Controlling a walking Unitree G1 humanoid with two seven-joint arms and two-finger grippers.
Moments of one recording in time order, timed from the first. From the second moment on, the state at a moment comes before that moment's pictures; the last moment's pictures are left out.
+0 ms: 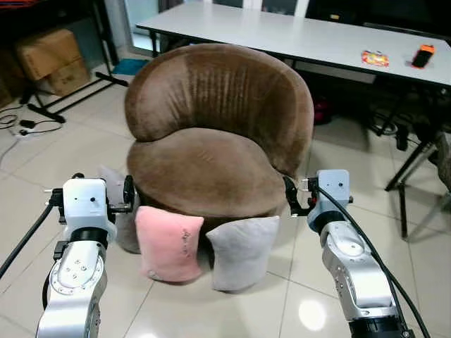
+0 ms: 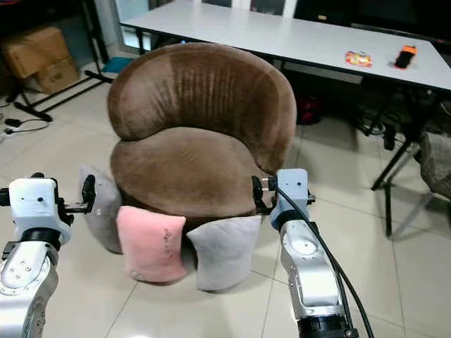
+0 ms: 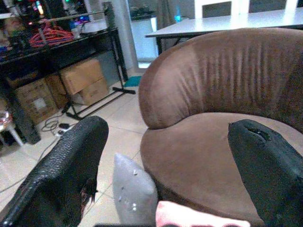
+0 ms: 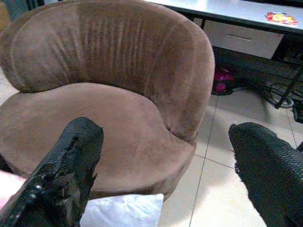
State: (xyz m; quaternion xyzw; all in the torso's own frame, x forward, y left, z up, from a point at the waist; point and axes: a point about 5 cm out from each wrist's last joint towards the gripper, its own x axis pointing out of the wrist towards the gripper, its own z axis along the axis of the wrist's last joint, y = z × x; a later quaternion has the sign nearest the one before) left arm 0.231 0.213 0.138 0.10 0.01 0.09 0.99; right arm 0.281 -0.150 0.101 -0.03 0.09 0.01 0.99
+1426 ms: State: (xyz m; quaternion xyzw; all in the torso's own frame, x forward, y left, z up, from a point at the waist) left arm 0.246 0.215 0.142 0.10 0.00 0.09 0.99; right arm 0.295 -0.146 0.112 -0.05 0.07 0.02 1.00
